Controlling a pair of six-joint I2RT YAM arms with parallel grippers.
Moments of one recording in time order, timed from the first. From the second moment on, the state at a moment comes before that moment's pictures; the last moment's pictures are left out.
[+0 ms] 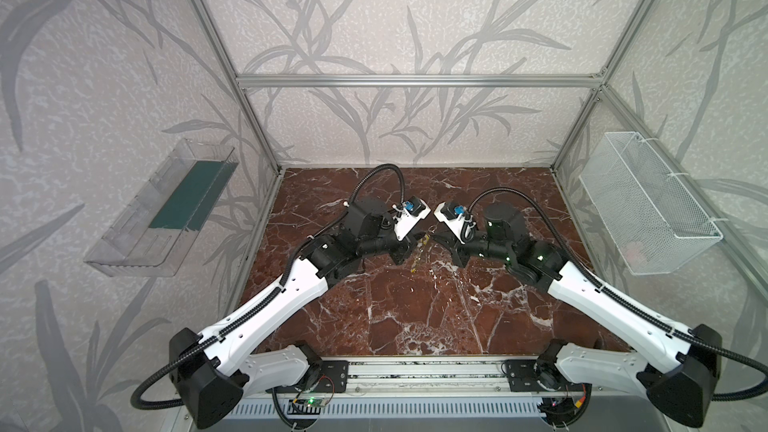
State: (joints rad) left arm -0.71 1.18 1.12 -0.42 0.30 0.15; right arm 0.73 1.16 1.03 -0.30 -0.30 -0.12
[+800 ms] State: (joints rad) left arm -0.71 1.18 1.12 -0.41 0.29 0.13; right arm 0.73 1.16 1.03 -0.30 -0.30 -0.12
